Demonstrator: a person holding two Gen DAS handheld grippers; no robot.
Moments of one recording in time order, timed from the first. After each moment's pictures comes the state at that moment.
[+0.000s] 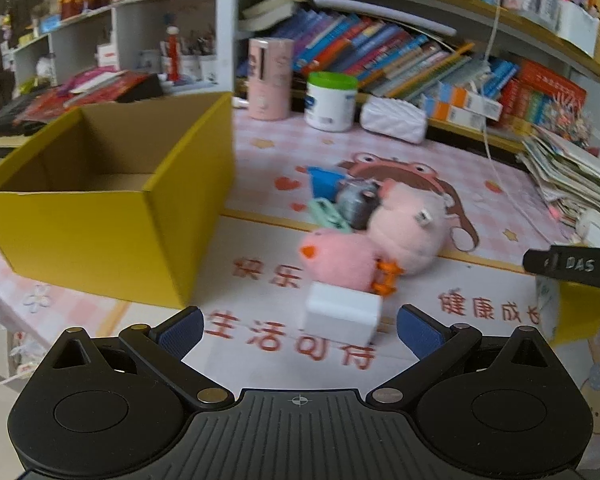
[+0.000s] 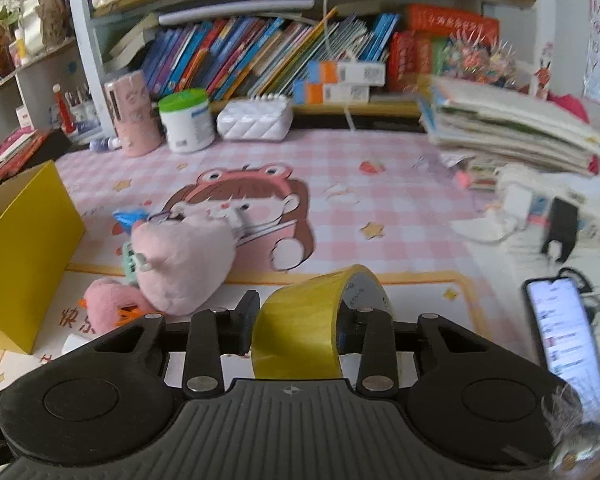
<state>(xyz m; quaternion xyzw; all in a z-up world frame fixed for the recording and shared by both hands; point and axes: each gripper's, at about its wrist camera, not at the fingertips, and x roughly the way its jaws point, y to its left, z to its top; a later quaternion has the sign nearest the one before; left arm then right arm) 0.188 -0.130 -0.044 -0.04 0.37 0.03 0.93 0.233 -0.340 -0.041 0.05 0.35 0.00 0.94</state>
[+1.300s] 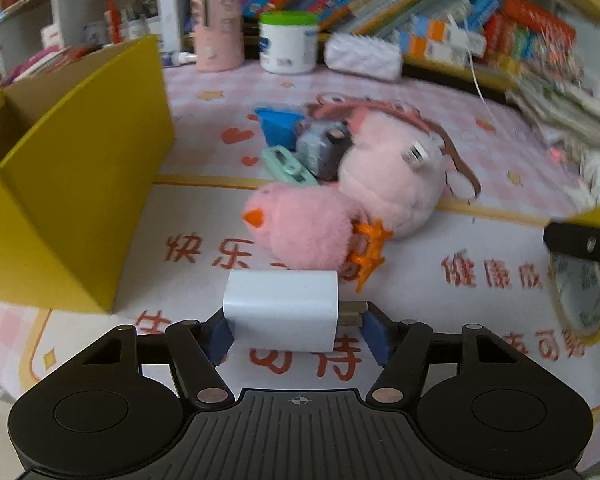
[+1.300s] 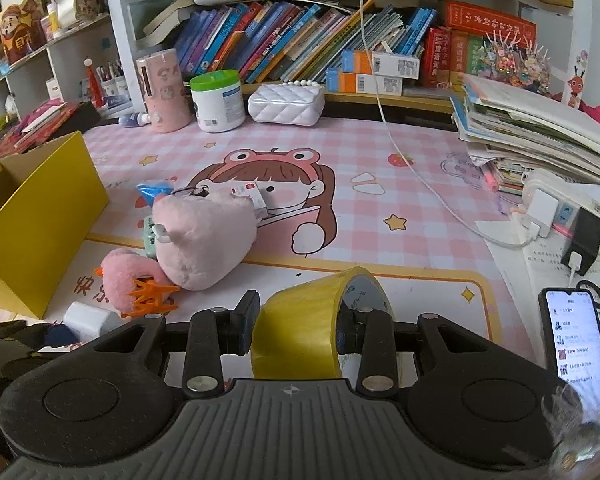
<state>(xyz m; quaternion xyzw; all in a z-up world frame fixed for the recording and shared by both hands) 0.235 -0.145 -0.091 -0.03 0.42 -0.02 0.91 0.234 -0.335 -0.048 0.03 0.37 0.05 0.93</state>
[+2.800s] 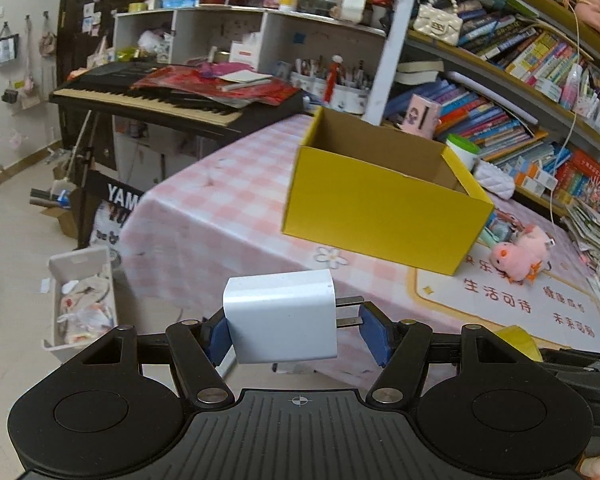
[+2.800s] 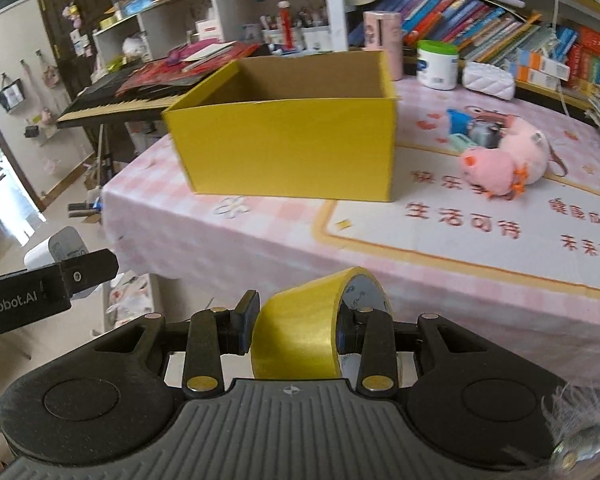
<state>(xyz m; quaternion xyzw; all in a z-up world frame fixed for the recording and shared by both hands) 0.011 0.155 -0.027 -0.12 0.32 0.07 0.94 0.061 -0.023 -0.043 0.01 0.39 0.16 0.91</state>
